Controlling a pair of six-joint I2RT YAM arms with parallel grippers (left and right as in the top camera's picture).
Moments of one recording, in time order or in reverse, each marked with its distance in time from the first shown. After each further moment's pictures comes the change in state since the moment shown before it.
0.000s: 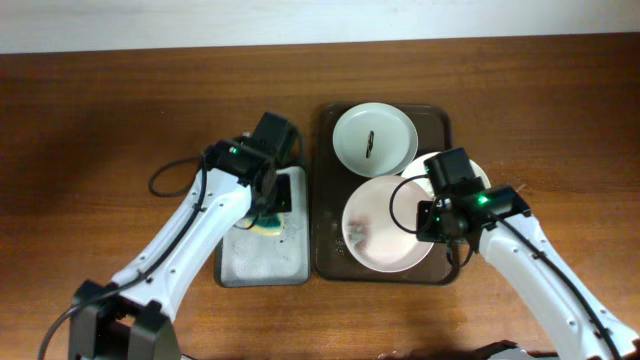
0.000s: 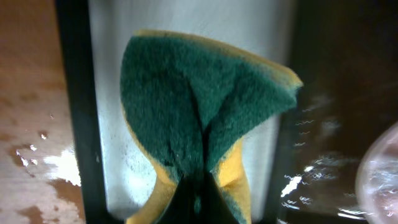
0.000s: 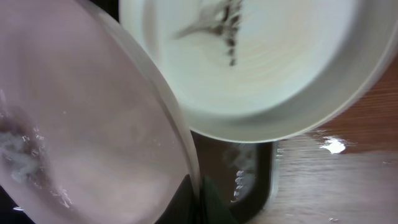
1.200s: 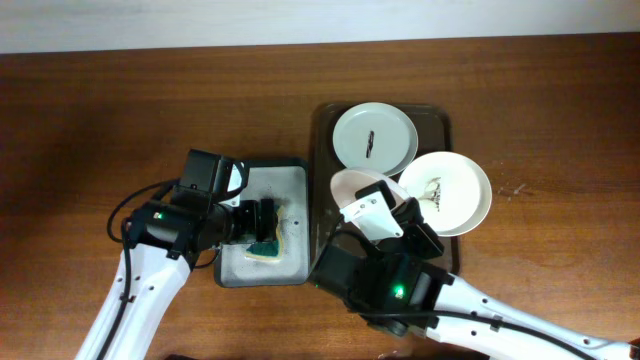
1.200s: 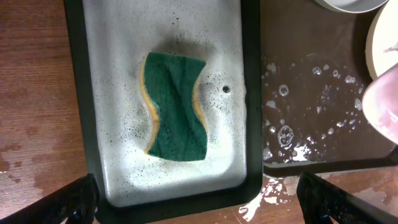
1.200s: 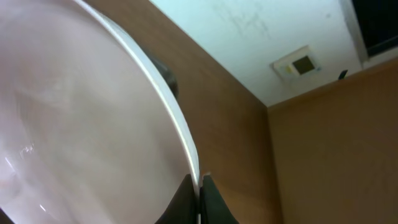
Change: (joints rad) left arm 0.162 -0.403 -0.266 0.100 0.232 0.190; right arm 0.777 -0.020 0.166 -0.230 1.050 0.057
